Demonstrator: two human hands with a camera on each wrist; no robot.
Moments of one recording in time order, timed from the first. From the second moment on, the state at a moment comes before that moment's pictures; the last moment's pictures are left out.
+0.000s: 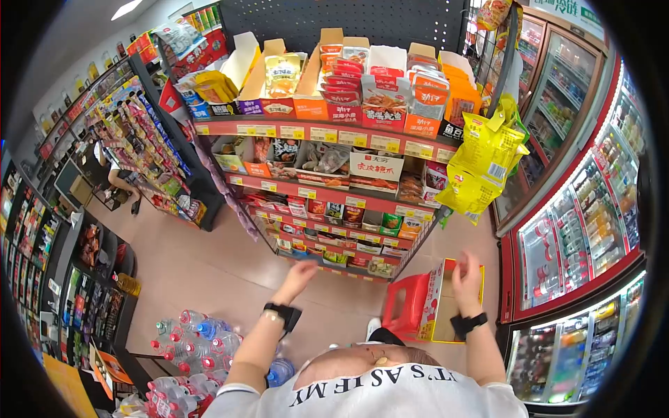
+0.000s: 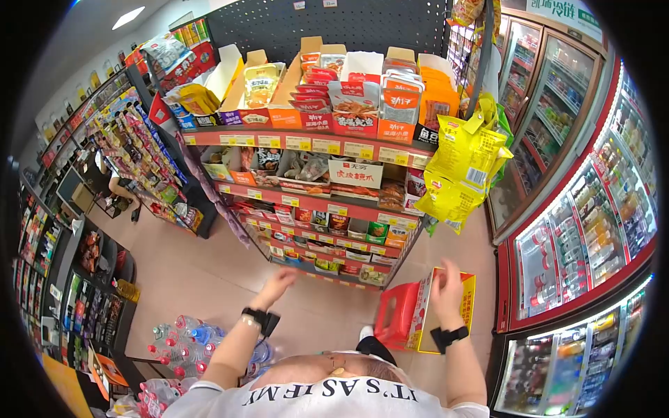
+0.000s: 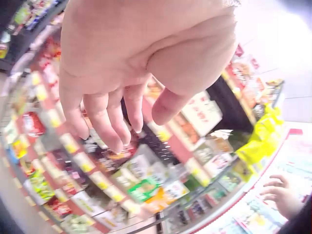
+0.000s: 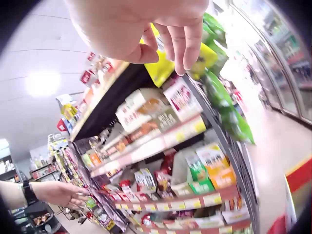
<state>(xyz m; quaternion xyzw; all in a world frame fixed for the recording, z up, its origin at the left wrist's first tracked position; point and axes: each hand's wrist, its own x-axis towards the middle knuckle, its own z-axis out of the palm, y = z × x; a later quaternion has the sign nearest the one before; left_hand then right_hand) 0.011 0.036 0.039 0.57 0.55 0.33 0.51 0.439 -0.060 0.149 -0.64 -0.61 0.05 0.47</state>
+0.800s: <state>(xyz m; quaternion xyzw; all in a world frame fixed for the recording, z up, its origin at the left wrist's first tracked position) 0.280 0.155 0.374 0.79 0.14 0.42 0.43 0.463 0.123 0.427 -0.46 -0.78 -0.31 0.30</state>
